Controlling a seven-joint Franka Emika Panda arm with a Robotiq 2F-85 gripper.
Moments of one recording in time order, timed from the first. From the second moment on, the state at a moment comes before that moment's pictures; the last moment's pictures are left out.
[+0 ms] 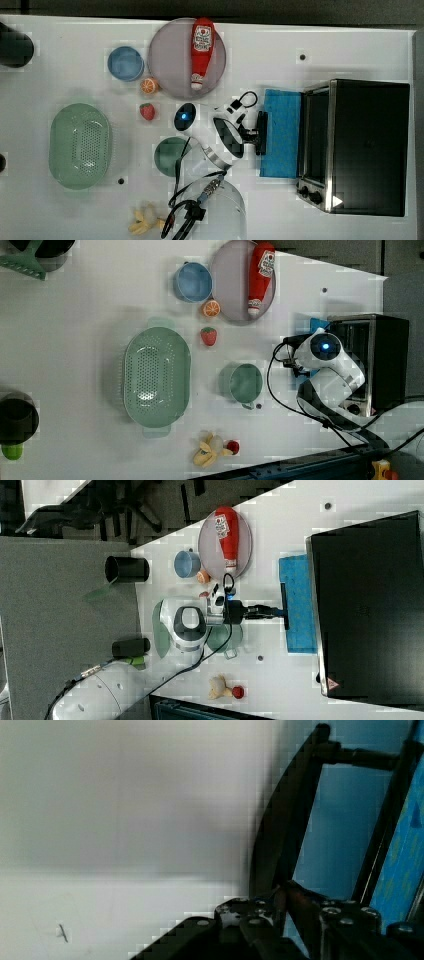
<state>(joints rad) 0.17 0.53 -0.20 -2.22 -0.79 0.83 -0.20</state>
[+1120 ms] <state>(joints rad) 0.17 -0.13 -0.20 -1.79 -0.02 0.21 -0.17</state>
